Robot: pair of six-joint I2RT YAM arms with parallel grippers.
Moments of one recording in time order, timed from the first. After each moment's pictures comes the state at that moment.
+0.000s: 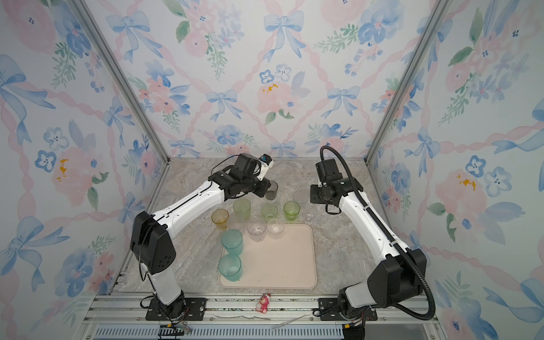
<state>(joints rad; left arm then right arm) -0.66 1.87 1.70 -0.57 0.11 -0.04 0.28 1.46 1.38 -0.93 0.13 0.28</state>
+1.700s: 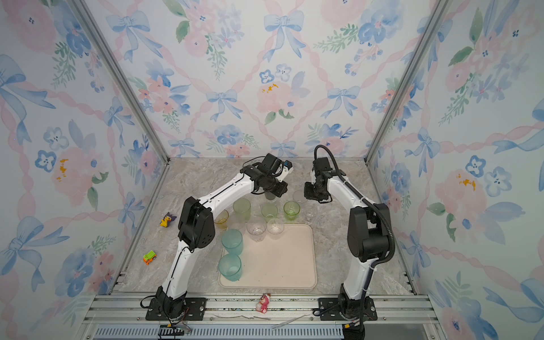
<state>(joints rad) -0.67 2.27 2.12 -0.76 0.18 -0.01 0.21 1.87 1.49 -0.77 -0.13 0.26</state>
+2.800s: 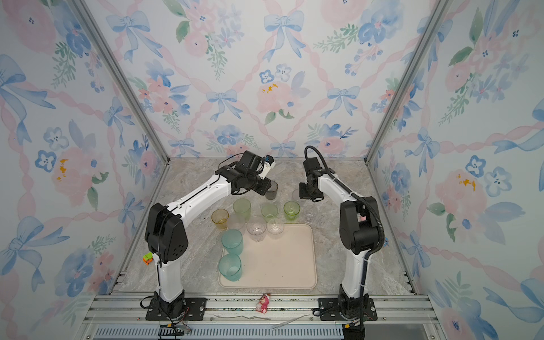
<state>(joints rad) -0.61 1.95 1.77 -0.65 0.13 -0.01 0.27 1.98 1.57 -0.79 0.02 0.24</state>
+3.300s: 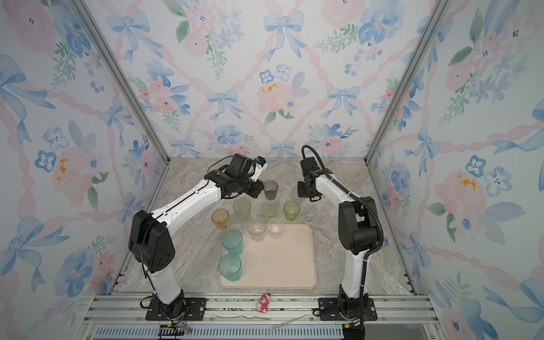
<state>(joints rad) -0.58 1.80 1.60 -0.62 0.11 -0.02 0.29 1.97 1.57 -0.73 0.10 0.25</state>
